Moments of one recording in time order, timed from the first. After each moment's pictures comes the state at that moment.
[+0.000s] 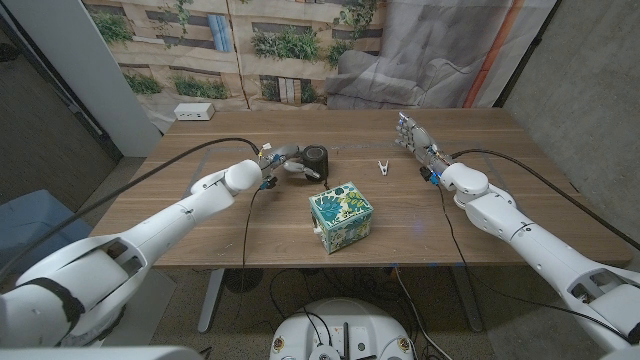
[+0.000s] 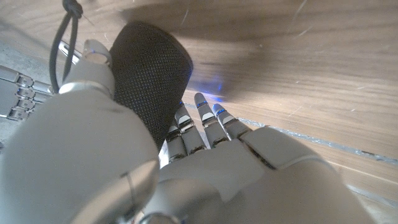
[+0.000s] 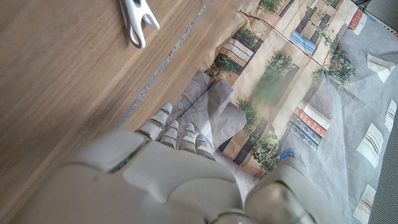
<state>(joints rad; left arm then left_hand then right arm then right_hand) 0.52 0.62 0.75 -1.24 0.08 -0.11 -0.09 0.93 -0.07 0.33 -0.16 0.18 0.49 -0.13 0.18 0.19 0.64 -0.20 0.17 0.19 0.39 -0.04 0.18 0.17 0.14 -0.03 0.18 0.17 -0.72 -0.59 -0.49 -1.31 0.42 0.18 0.05 0.08 0.00 0.19 -0.07 0.29 -0.10 0.00 0.20 0.18 -0.02 0.01 0.21 0.19 -0.09 0.04 0.23 0.22 0.14 0.01 0.19 0.16</state>
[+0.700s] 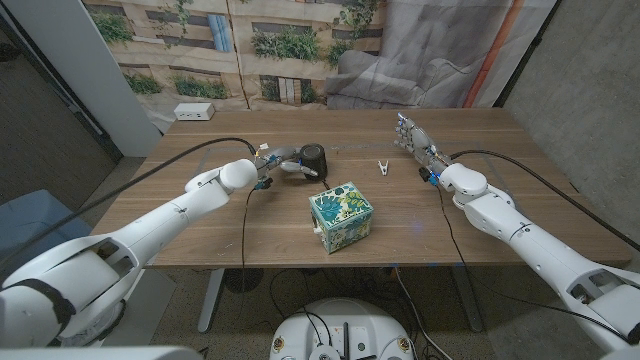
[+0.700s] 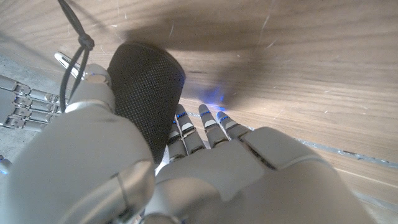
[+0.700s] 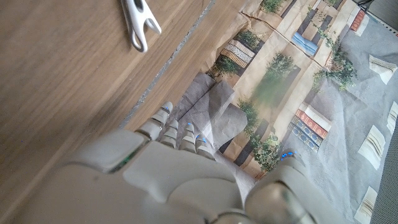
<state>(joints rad) 0.52 0.65 0.74 -1.27 0.07 -0.08 -0.14 0.76 0.00 0.30 -0.15 0.18 0.32 -0.13 0.18 0.18 0.37 -0.14 0.18 0.20 0.20 -0.04 0.17 0.17 0.01 0.00 0.18 0.17 -0.72 -0.59 -0.49 -1.32 0.42 0.18 0.04 0.08 0.00 0.19 -0.07 0.29 -0.10 0.00 0.20 0.18 -0.02 0.02 0.21 0.19 -0.09 0.04 0.23 0.22 0.14 0.02 0.19 0.16</state>
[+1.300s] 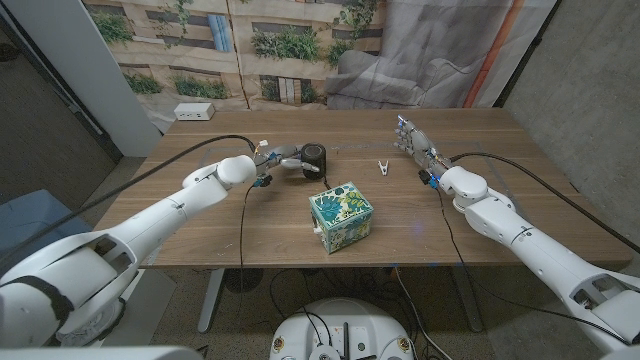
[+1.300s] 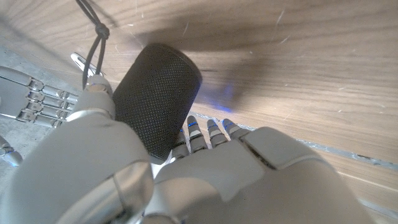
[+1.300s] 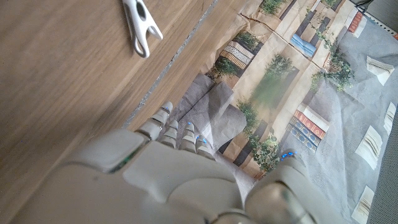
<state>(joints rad) 0.50 0.66 0.74 -1.28 0.03 -0.09 -0.22 0.66 -0.05 0.27 -0.15 0.18 0.07 -0.06 0.18 0.18 0.11 -0.03 0.18 0.19 -0.07 0.04 0.17 0.17 -0.14 0.03 0.18 0.17 -0.75 -0.60 -0.49 -1.34 0.42 0.18 0.03 0.08 0.00 0.18 -0.08 0.29 -0.11 -0.01 0.20 0.18 -0.02 0.02 0.21 0.19 -0.09 0.04 0.22 0.22 0.14 0.02 0.19 0.16</state>
